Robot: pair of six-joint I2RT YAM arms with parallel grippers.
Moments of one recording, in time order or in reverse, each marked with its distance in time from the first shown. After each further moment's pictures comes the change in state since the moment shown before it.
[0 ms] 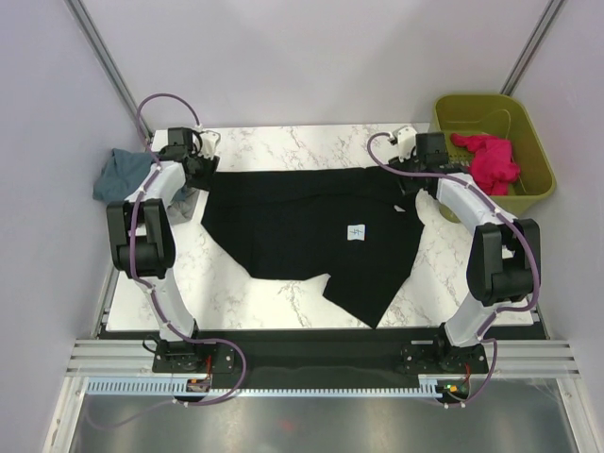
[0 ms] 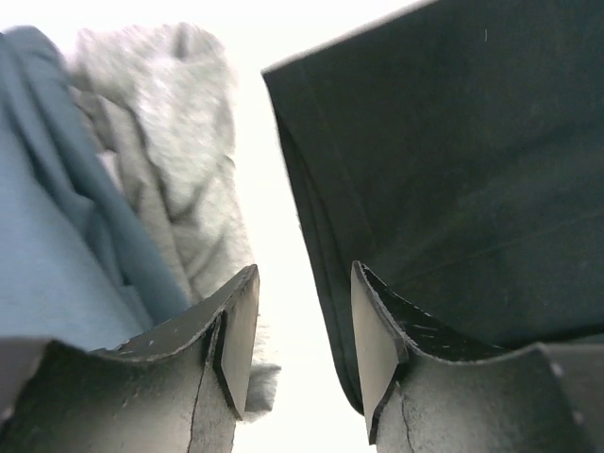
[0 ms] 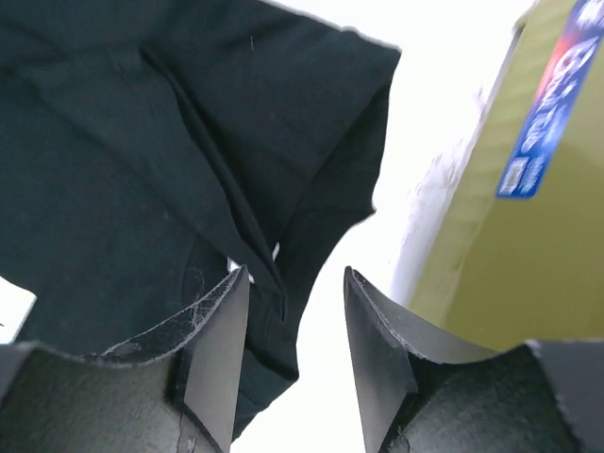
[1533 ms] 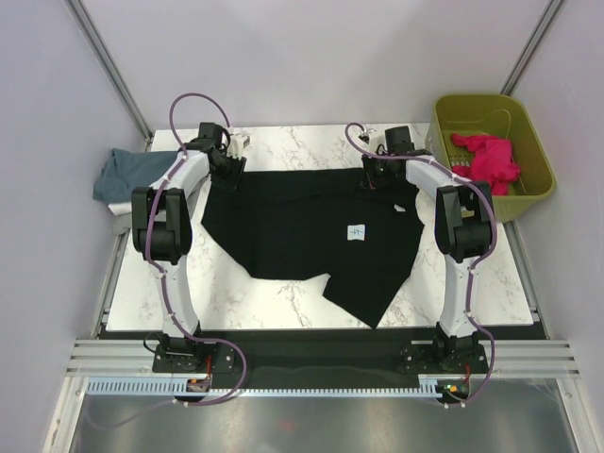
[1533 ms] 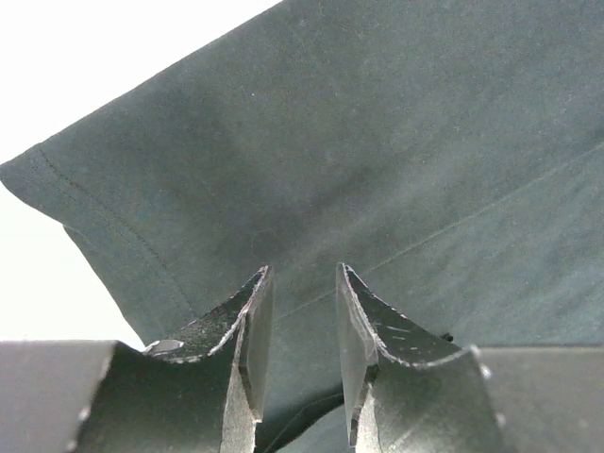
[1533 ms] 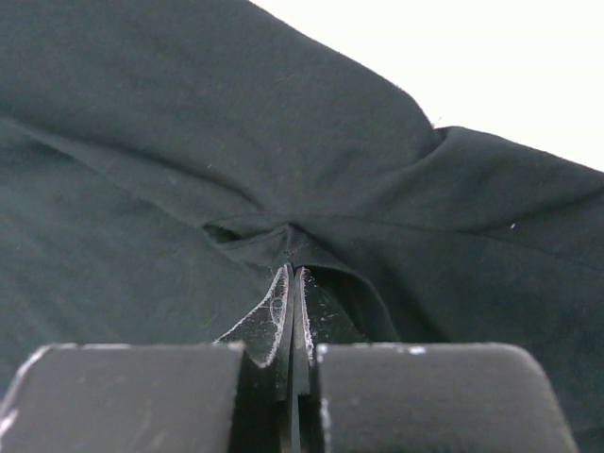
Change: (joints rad) left arm -0.126 0.177 0.224 -0.206 0.135 -0.104; right arm 0.065 0.444 0.367 -0.044 -0.373 0.207
